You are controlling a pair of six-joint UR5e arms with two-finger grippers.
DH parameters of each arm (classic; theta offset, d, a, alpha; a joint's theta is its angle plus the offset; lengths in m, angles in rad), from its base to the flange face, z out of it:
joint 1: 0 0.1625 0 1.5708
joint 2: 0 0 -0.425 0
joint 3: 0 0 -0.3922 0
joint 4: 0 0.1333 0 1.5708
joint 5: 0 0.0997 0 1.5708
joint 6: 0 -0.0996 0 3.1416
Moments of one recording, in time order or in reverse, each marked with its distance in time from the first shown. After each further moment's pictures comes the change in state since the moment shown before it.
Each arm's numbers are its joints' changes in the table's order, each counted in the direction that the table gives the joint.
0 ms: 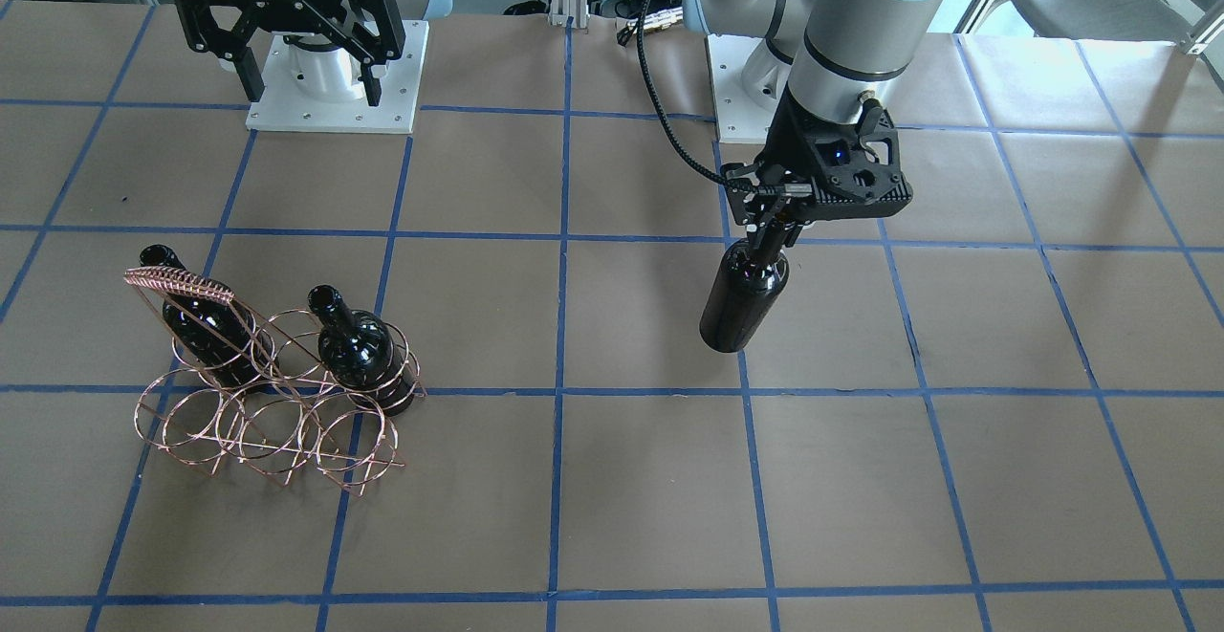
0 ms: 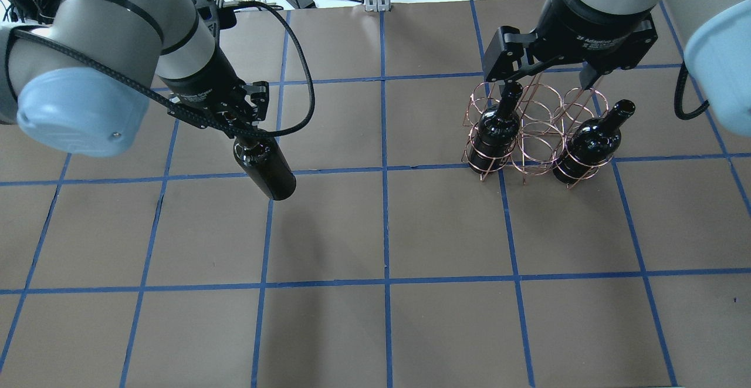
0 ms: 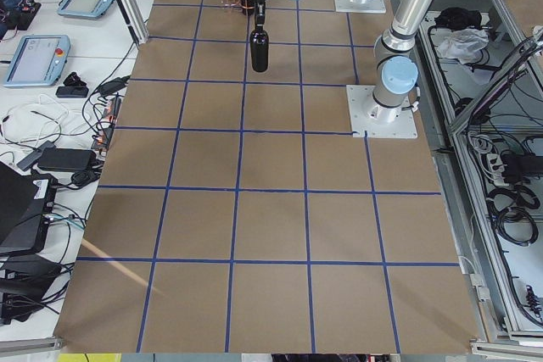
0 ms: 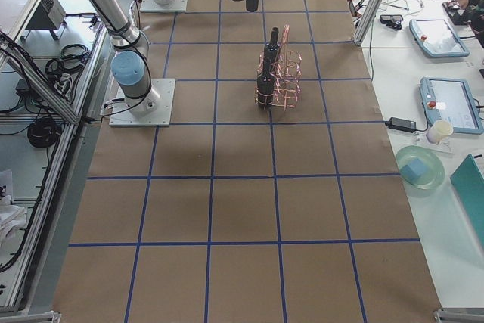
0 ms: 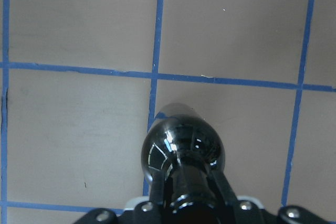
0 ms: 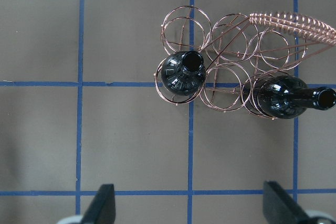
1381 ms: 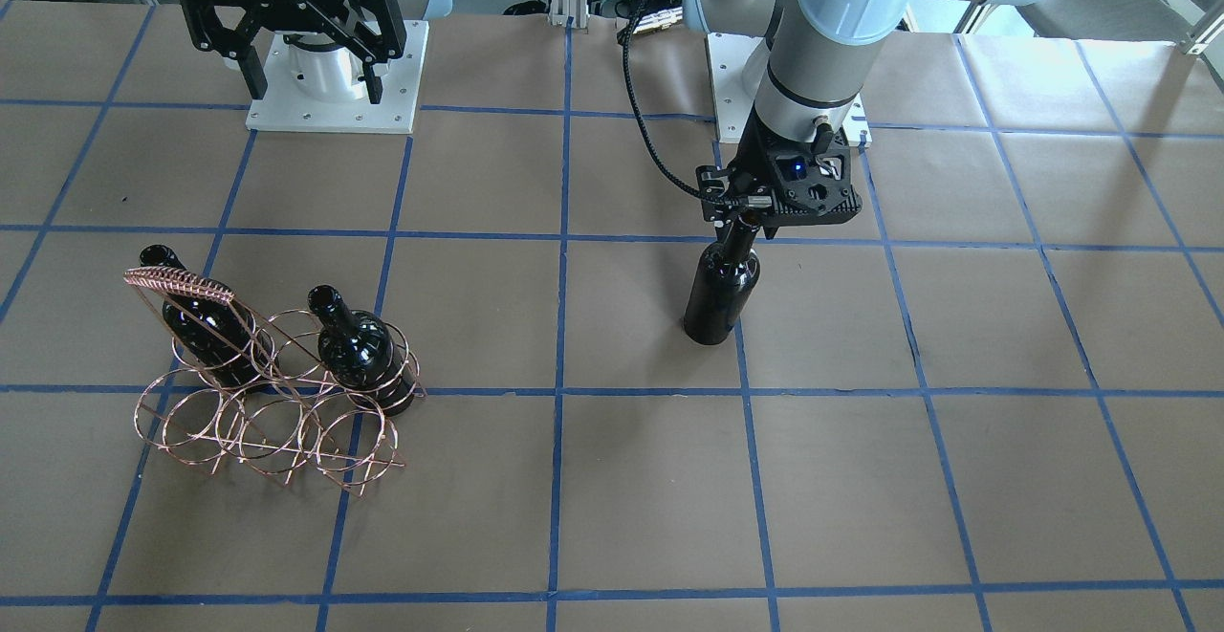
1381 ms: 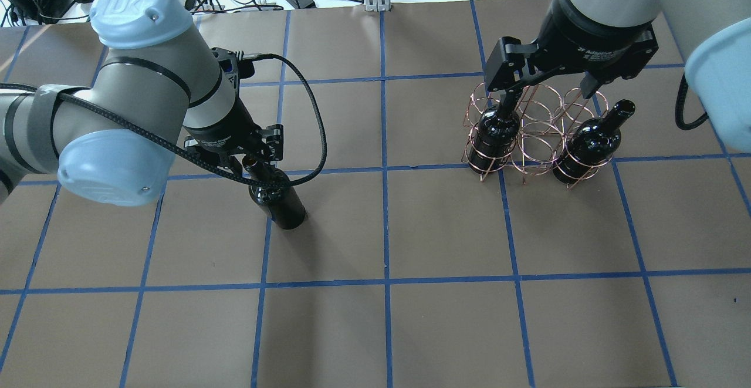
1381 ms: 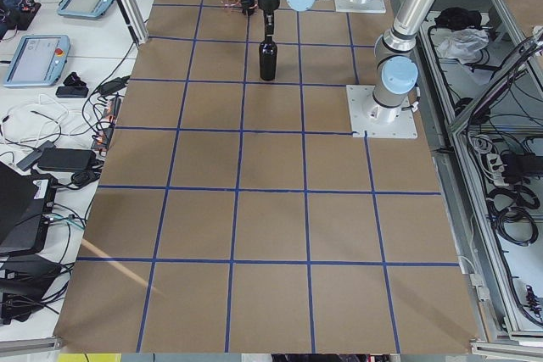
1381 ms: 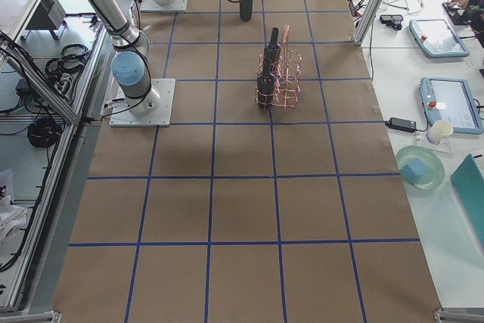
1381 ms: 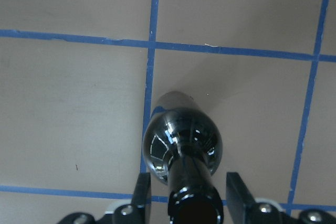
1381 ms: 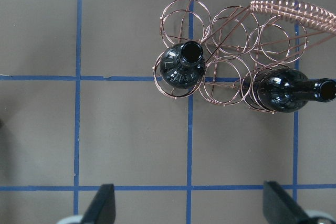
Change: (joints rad) left arm -0.007 0.012 -0.075 0.015 -0.009 0.010; right arm 0.000 -0.017 0.026 0.000 -0.002 0.001
